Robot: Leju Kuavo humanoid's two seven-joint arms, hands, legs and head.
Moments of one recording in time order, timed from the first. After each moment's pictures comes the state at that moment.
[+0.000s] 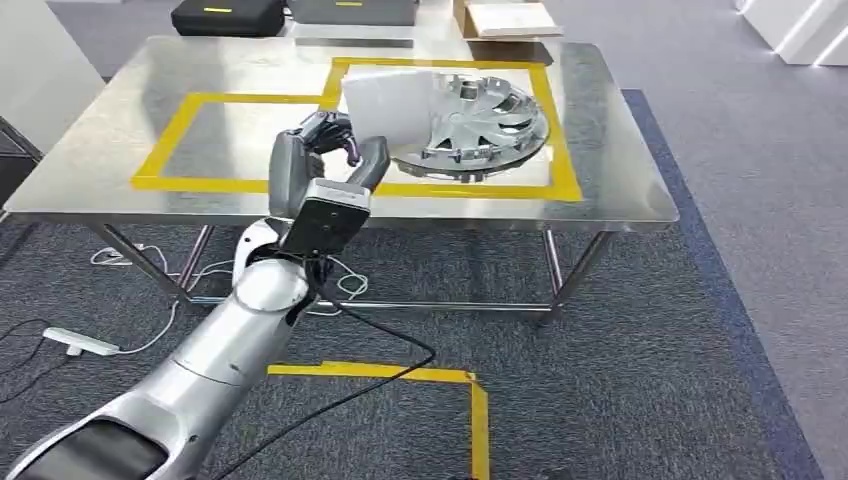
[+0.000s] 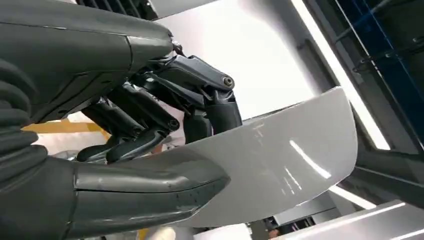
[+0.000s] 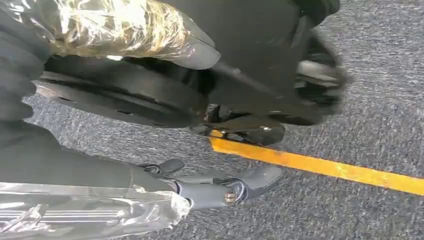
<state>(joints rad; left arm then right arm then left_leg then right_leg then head) -0.63 -0.23 -0.49 -1.27 -0.26 0.46 -0.42 -0.05 0.19 -0.91 -0.19 1.15 0.07 -0.37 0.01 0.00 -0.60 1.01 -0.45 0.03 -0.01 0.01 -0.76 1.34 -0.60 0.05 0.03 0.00</state>
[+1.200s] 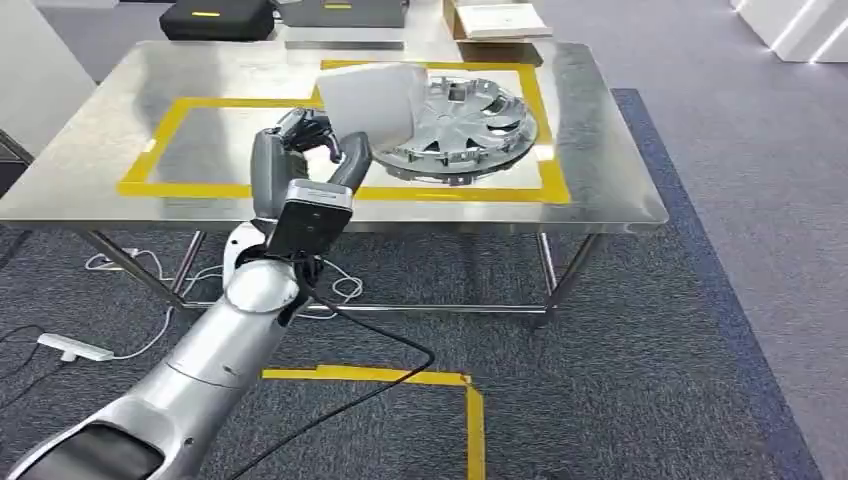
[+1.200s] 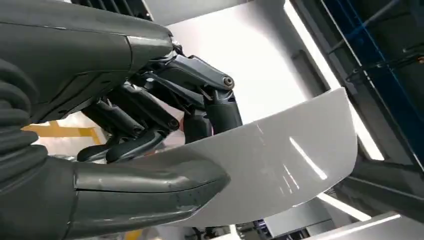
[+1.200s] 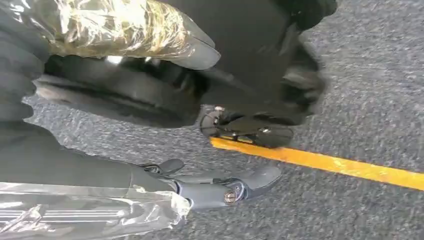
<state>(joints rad) -0.62 -0.23 -0.47 -1.31 -0.27 0.48 -0.44 -0.05 0.19 -0.90 -0.19 1.15 0.08 -0.37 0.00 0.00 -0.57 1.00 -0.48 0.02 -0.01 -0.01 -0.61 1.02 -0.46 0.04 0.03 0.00</state>
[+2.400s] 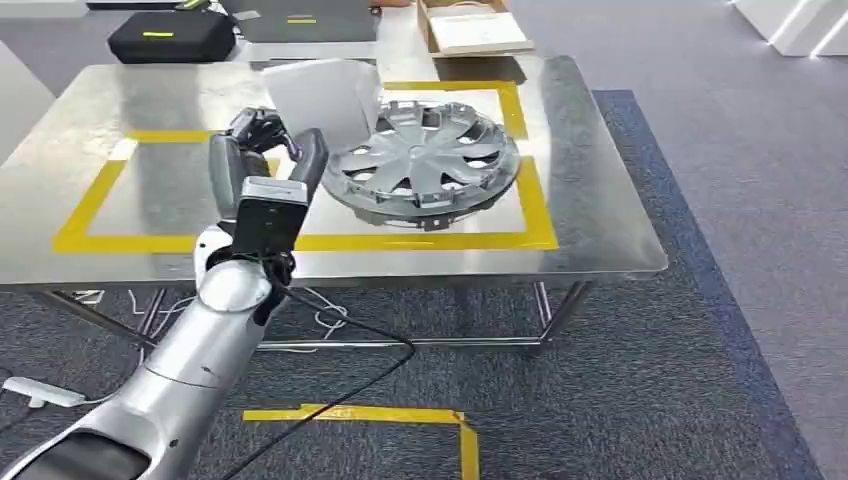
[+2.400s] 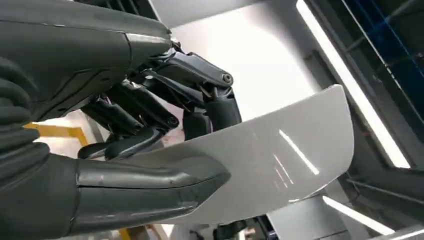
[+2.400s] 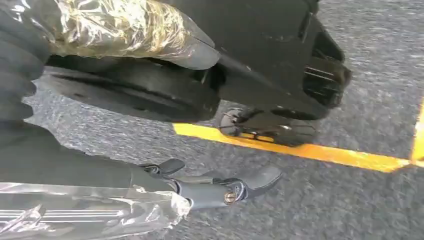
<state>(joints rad) -0.60 -0.20 -0.41 -1.34 -0.27 0.50 -0.46 -0.04 0.19 -0.90 -0.19 1.15 0.08 -0.36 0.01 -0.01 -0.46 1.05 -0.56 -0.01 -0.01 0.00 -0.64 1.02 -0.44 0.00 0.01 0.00</state>
